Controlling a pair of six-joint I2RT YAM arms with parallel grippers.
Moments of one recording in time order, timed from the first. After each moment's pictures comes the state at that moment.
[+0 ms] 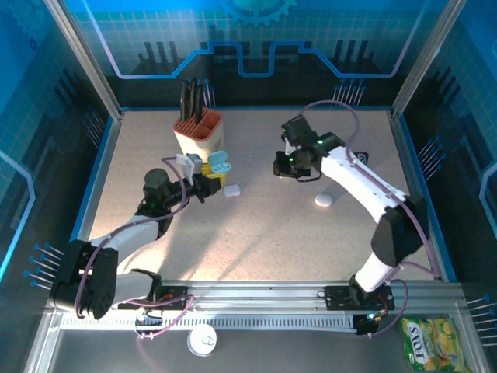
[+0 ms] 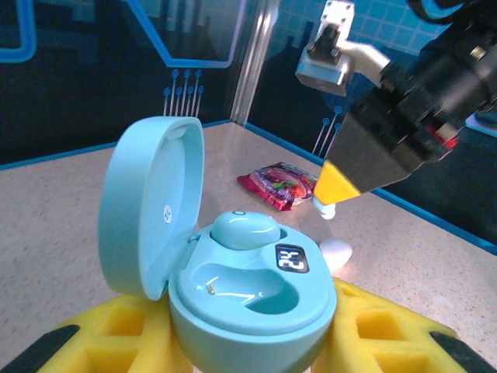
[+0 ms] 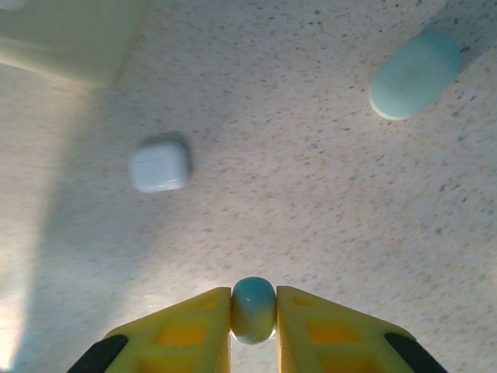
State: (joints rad) left arm -0.22 1.26 0.47 0.74 0.71 -0.20; right arm 0.51 1.62 1.47 -0.90 -0.15 0.55
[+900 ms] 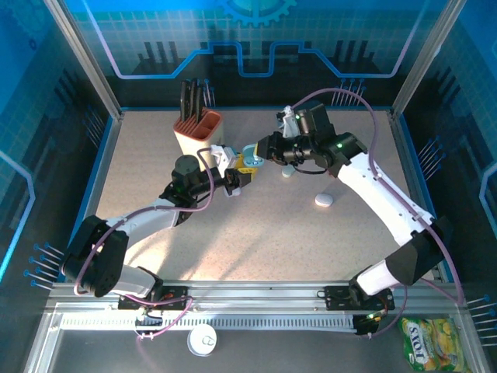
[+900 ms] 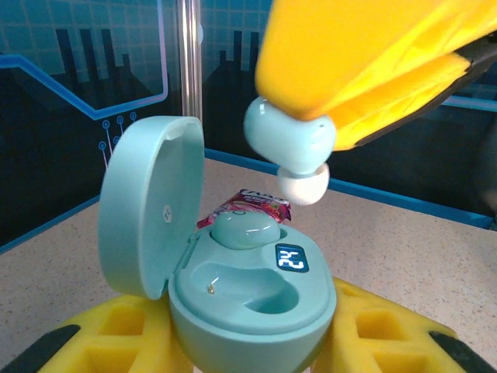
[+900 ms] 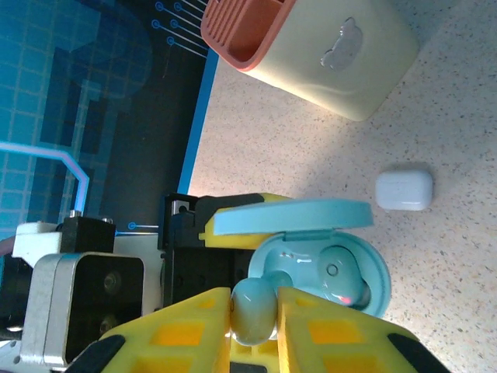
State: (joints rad) left arm -0.45 1.41 0.70 0.70 0.60 -0.03; right arm 0.55 1.51 1.56 -0.70 -0.47 0.73
